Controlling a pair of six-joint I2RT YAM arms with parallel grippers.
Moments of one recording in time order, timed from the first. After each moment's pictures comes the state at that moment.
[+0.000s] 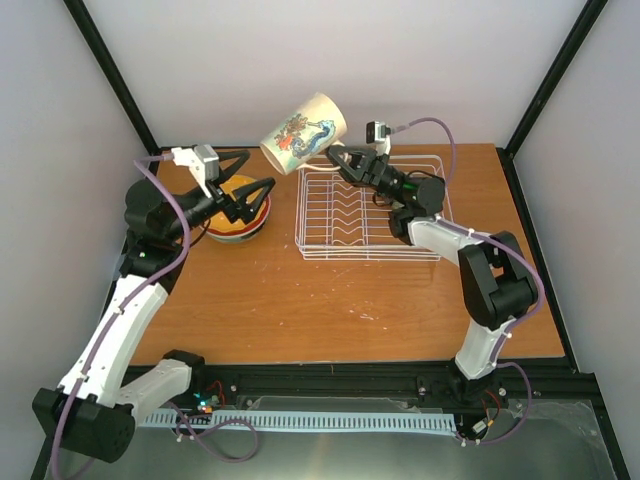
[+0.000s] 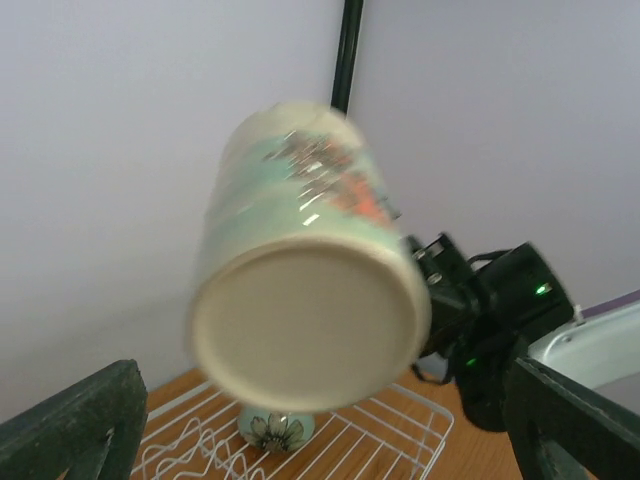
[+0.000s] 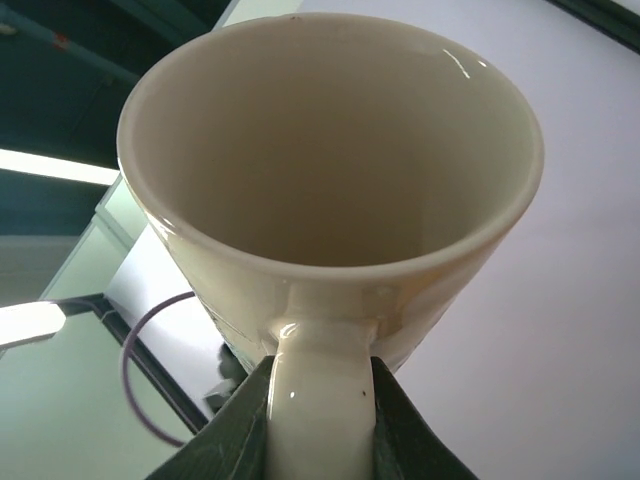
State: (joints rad) left arm -0.24 0.97 0.99 0.20 0.68 -0.24; right arm 0.43 1.80 1.15 1.48 -0.84 1.62
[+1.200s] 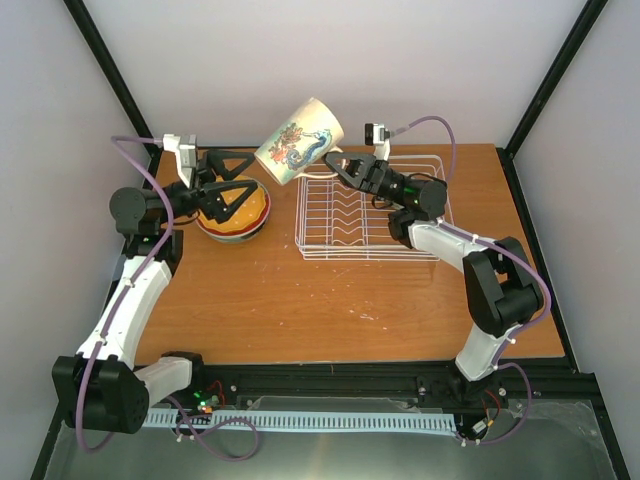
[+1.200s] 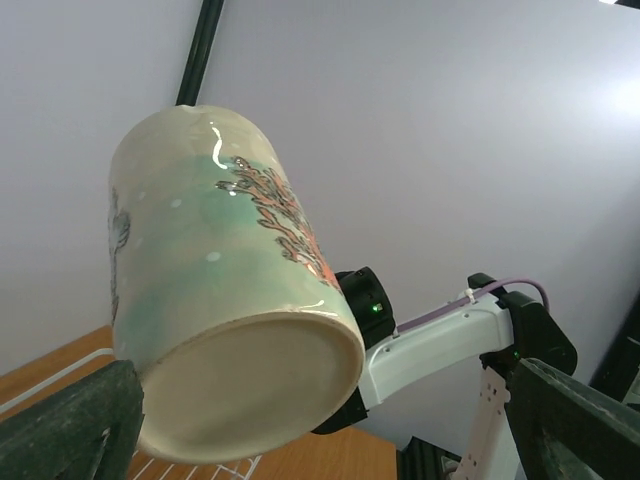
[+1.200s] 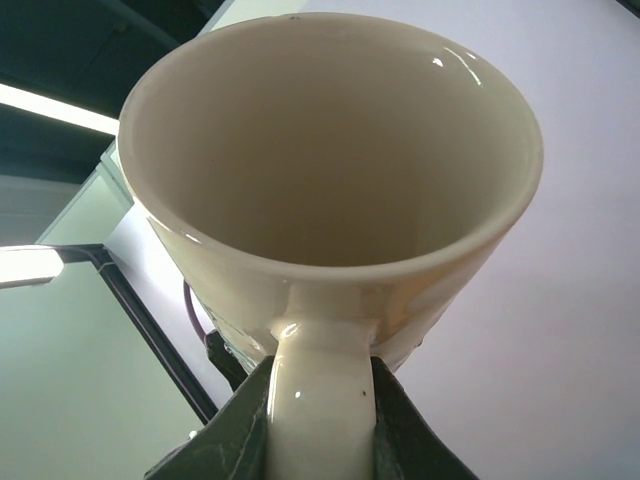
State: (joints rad) left arm -0.07 1.12 0.94 0.82 1.15 -0.91; right arm 0.46 1.74 1.13 1.48 -0.90 1.54
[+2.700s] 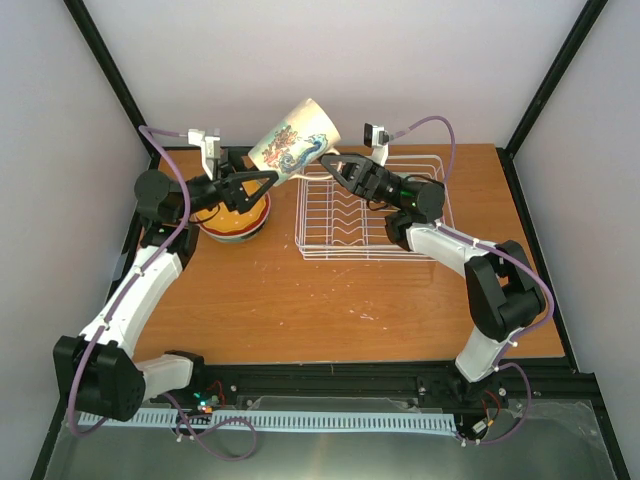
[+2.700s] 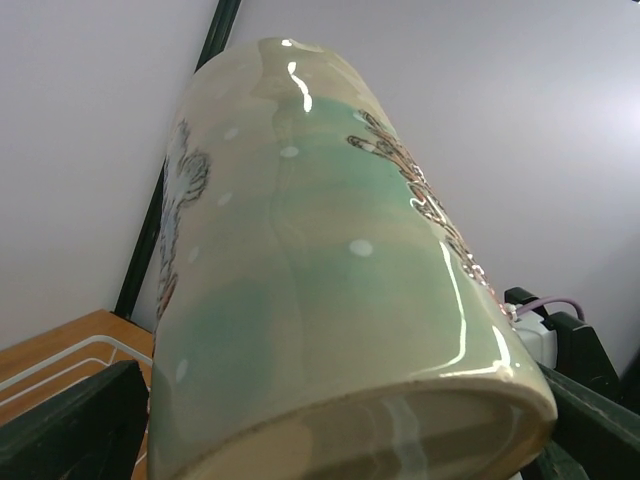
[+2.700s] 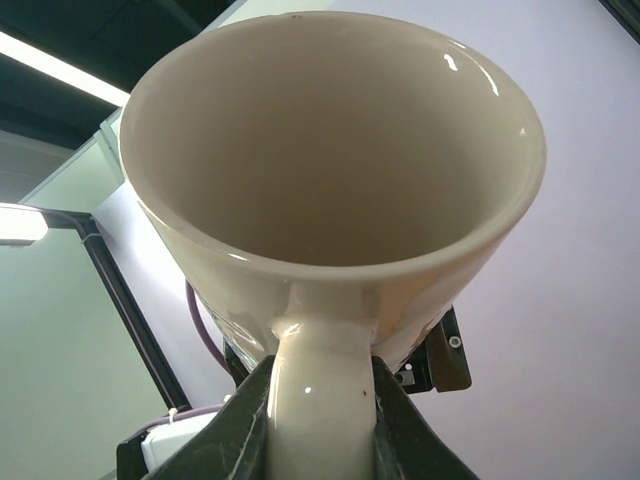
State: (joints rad) left arm -0.19 1.19 0.99 0.65 1.03 -0.79; right arm 0.50 1.71 1.13 1.47 -0.87 1.38
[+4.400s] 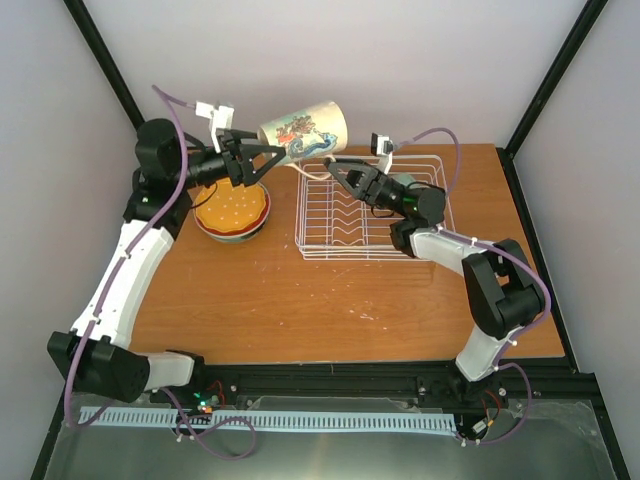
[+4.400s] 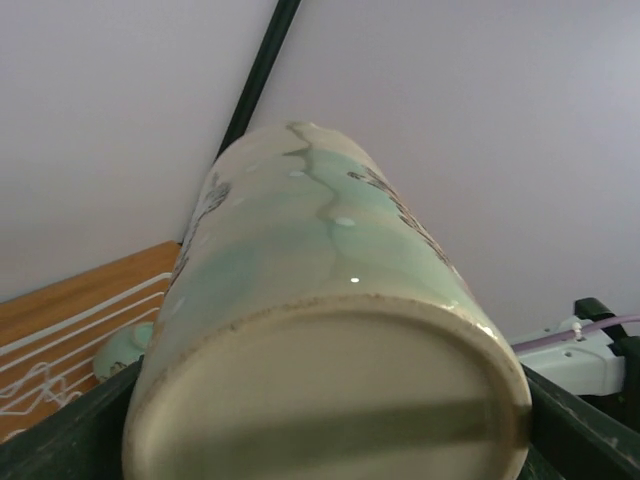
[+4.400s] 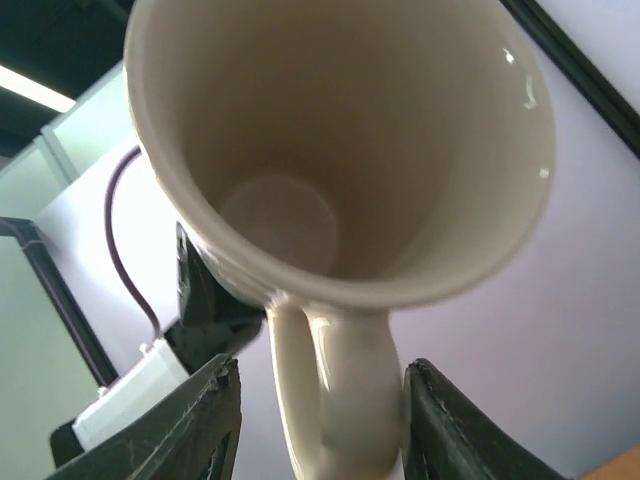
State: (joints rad) left arm -0.20 1.27 1.34 -0.03 0.97 -0.49; right arm 0.46 1.73 1.04 1.48 -0.84 1.31
